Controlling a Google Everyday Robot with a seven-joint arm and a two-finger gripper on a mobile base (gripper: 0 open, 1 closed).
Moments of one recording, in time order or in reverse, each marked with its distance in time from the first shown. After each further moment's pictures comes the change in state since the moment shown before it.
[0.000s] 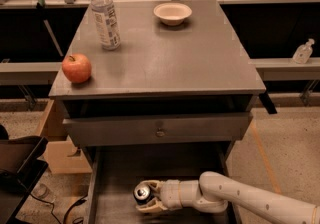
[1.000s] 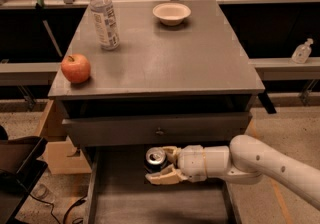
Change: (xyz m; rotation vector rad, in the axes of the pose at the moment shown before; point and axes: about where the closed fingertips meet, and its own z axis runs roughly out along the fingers) arm -0.192 -0.017 -0.109 0.007 -0.059 0.093
